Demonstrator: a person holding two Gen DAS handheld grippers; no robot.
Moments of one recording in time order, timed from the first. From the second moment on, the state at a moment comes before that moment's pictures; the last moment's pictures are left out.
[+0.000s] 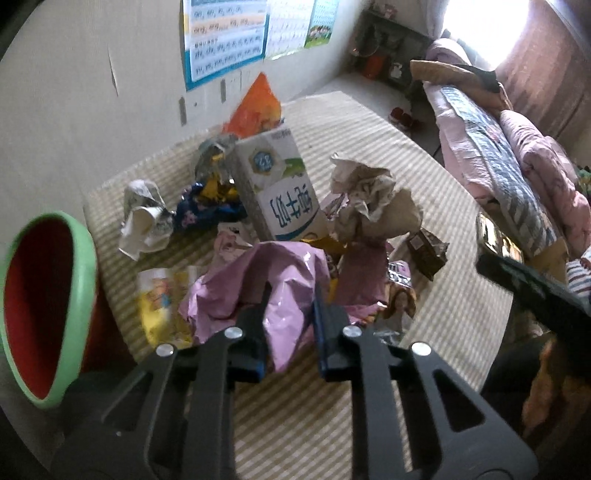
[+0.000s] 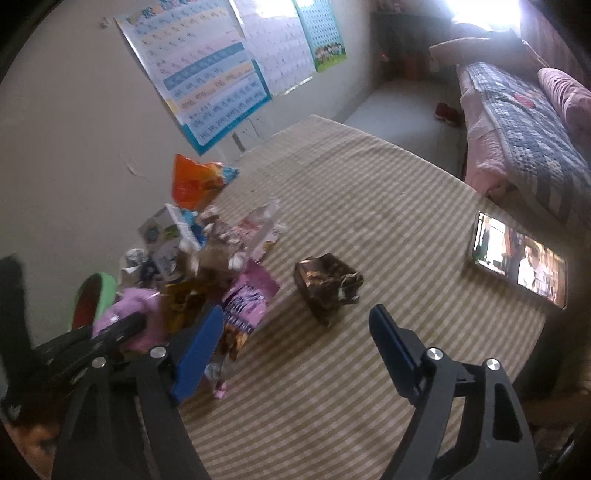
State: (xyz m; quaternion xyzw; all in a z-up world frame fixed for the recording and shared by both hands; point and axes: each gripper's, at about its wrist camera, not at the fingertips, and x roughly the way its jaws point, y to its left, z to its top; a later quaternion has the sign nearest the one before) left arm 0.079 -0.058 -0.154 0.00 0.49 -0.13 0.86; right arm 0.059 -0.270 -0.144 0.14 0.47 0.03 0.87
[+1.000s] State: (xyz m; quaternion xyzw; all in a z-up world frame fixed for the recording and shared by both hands) left arm 0.039 0.059 -0.074 -0.13 0.38 -0.10 0.91; right arm 0.106 -0.195 -0.082 0.09 0.44 0.12 0.88
